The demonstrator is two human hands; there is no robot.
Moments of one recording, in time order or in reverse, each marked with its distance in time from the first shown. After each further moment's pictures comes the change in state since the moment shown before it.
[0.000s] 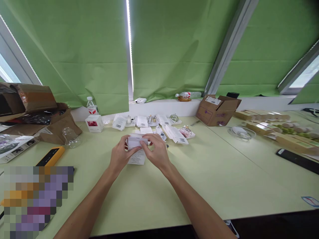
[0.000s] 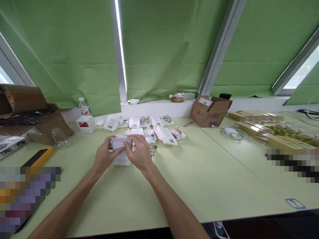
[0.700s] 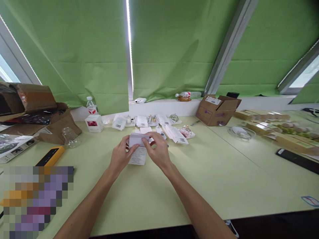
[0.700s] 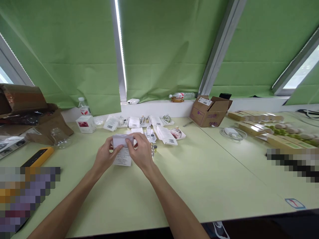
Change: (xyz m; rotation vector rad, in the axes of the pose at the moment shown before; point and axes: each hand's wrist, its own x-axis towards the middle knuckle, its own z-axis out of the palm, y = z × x) left_hand -0.001 0.003 0.001 -0.048 -0.043 -0.005; right_hand 0.002 -0.001 -0.003 0.078 0.012 0.107
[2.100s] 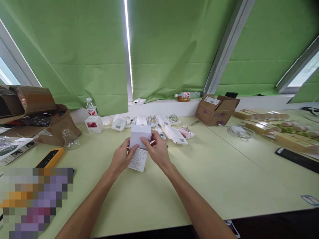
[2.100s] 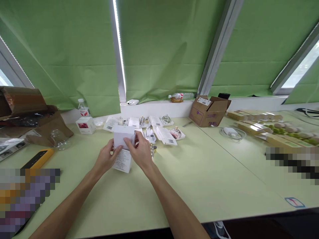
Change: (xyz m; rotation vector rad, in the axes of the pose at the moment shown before) left_hand -0.001 0.003 0.001 -0.089 -0.111 0.032; right_hand 0.003 0.001 -0.001 0.055 -0.014 0.212
